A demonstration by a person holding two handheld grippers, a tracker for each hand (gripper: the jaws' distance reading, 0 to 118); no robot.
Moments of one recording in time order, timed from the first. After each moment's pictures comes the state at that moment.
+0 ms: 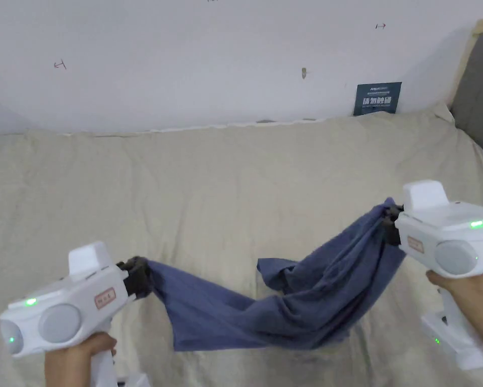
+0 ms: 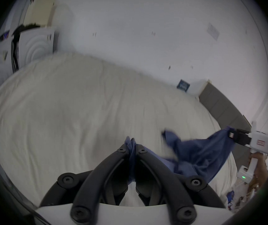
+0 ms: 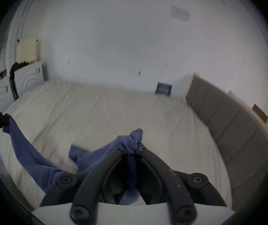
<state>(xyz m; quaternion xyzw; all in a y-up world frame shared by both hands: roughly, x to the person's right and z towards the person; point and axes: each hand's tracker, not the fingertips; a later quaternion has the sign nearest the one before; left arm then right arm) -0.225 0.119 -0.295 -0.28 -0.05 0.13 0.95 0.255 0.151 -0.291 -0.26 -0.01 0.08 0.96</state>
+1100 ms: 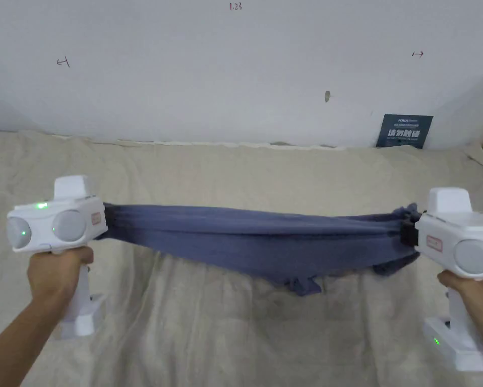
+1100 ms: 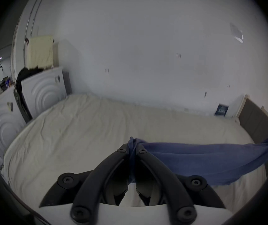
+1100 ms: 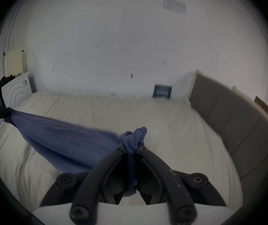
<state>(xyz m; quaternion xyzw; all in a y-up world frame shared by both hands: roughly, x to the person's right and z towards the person) -0.253 0.091 -0.505 -0.30 0.08 0.04 0.95 0.271 0.101 -0.440 -0.30 -0.03 0.03 0.95</state>
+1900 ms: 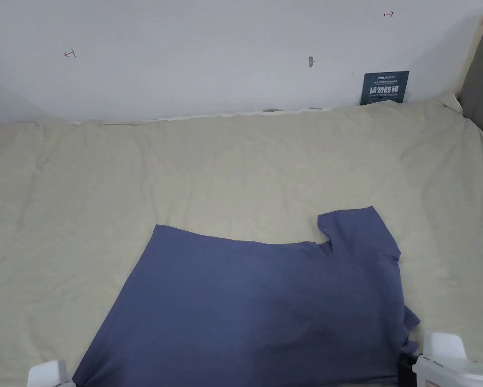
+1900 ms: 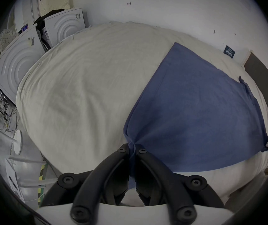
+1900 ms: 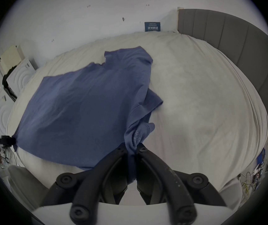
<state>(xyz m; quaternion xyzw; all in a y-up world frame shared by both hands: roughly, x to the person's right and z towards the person) -0.317 -0.056 -0.174 -0.49 0.10 0.05 0.86 0.260 -0.054 -0.134 -0.47 -0.04 -0.06 0.88</state>
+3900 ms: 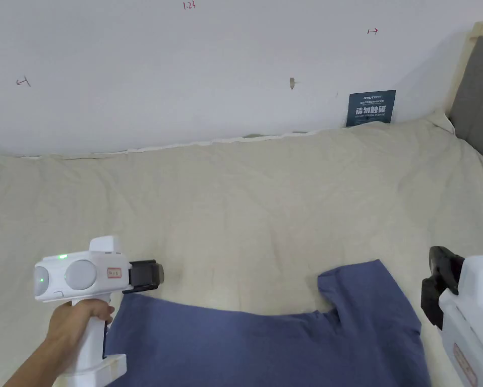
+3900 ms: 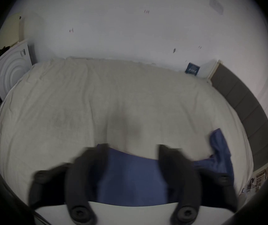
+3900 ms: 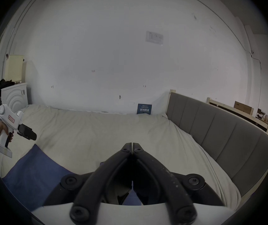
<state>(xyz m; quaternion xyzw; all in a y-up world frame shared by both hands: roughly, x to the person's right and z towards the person) -0.215 0.024 -0.525 -0.44 -0.07 0.03 0.89 0.226 0.117 -0.262 -0.16 -0.11 0.05 0.98</state>
